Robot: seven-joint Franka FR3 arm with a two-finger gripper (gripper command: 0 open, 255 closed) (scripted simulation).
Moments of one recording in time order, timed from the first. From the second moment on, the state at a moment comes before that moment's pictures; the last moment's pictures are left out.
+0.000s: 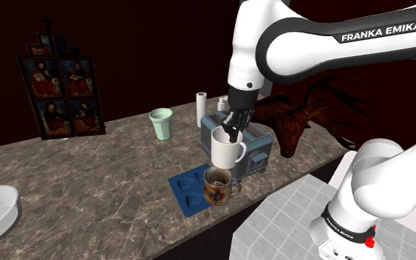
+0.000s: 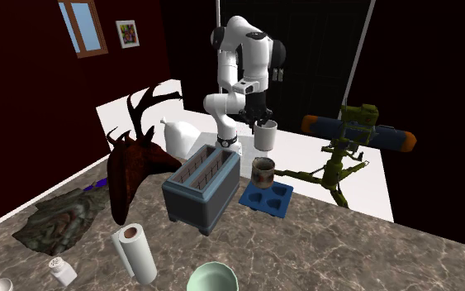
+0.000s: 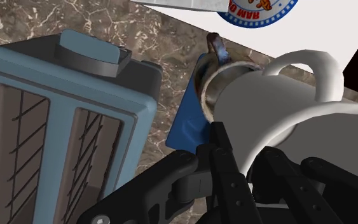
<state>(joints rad) 0.15 -0.63 0.28 -2.42 0.21 1.85 0.27</state>
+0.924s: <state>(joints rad) 0.16 -0.61 0.31 -2.59 0.24 2.04 0.25</state>
